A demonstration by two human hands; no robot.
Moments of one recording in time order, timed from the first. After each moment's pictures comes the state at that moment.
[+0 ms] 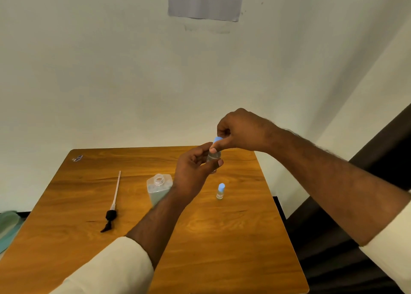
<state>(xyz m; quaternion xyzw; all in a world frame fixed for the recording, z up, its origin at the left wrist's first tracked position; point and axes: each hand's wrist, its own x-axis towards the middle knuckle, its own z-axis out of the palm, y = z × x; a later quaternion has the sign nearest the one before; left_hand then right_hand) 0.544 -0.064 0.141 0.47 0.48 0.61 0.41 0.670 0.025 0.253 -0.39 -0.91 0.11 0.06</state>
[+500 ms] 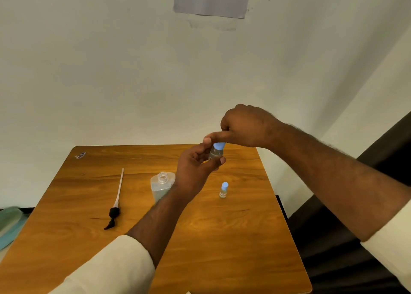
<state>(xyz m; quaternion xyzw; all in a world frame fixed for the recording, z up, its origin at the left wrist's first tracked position) 0.536 -0.064 0.139 0.47 0.48 0.62 0.41 0.655 0.024 0.260 -0.38 -0.93 -0.01 0.02</state>
